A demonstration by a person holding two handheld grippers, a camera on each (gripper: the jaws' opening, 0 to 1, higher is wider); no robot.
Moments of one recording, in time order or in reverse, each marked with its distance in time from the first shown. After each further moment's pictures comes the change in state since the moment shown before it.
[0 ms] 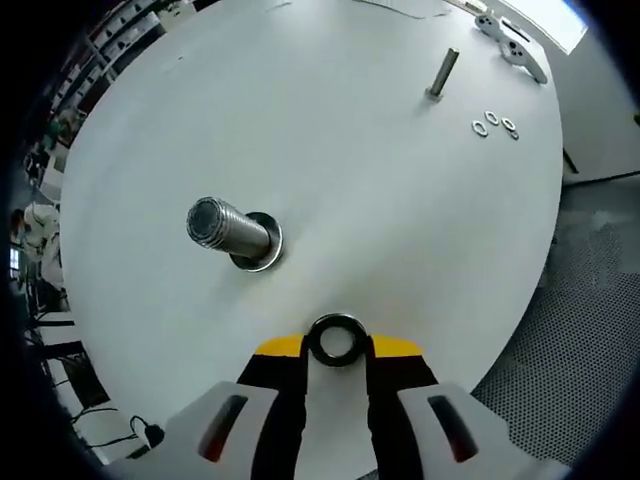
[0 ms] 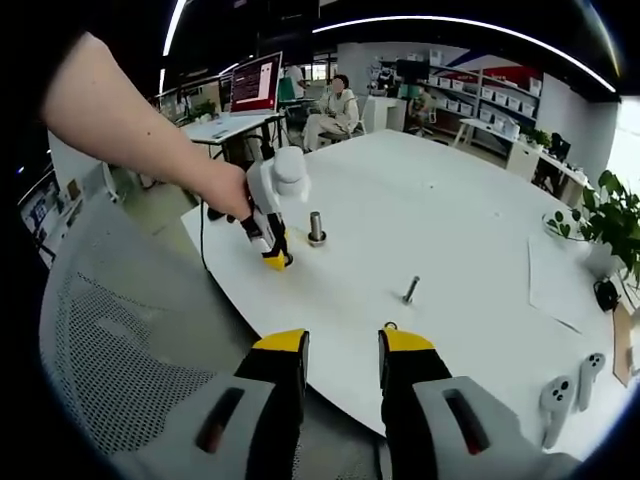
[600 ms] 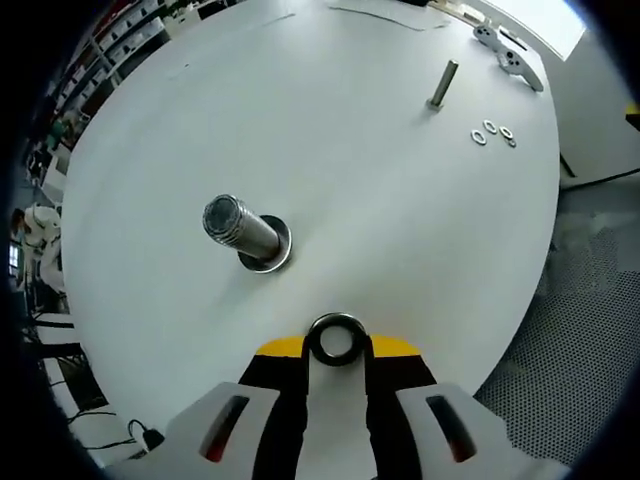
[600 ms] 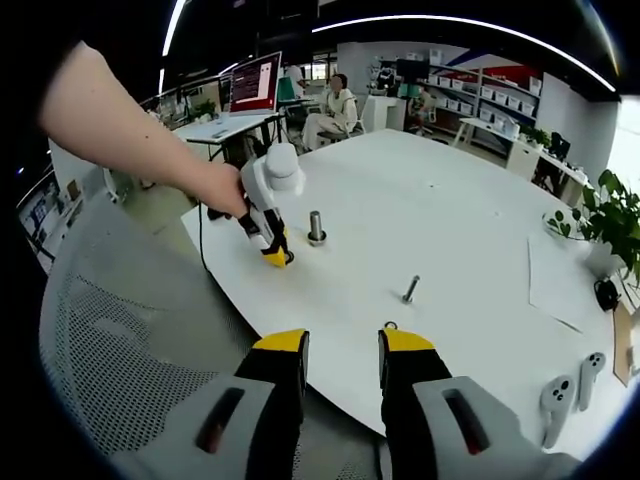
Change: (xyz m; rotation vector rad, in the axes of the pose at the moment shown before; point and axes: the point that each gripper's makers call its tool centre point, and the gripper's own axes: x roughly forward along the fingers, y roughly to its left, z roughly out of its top) left arm -0.003 0.005 0.002 0.010 -0.050 0.000; right arm 0.001 0.000 0.000 0.001 0.003 0.003
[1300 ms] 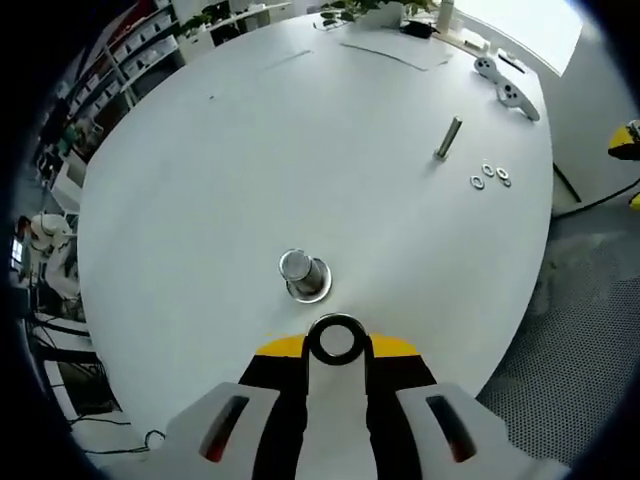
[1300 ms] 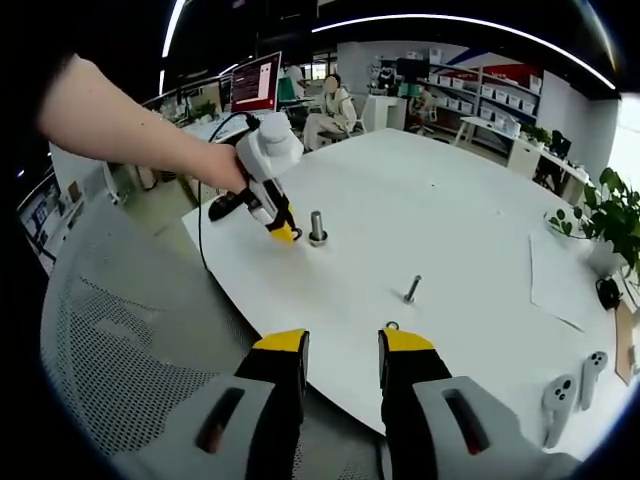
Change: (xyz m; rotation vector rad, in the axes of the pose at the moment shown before) left arm -0.042 0.027 0.031 -0.007 -0.142 0.030; right arm 0.001 0.001 0.000 0.007 0.000 0.008
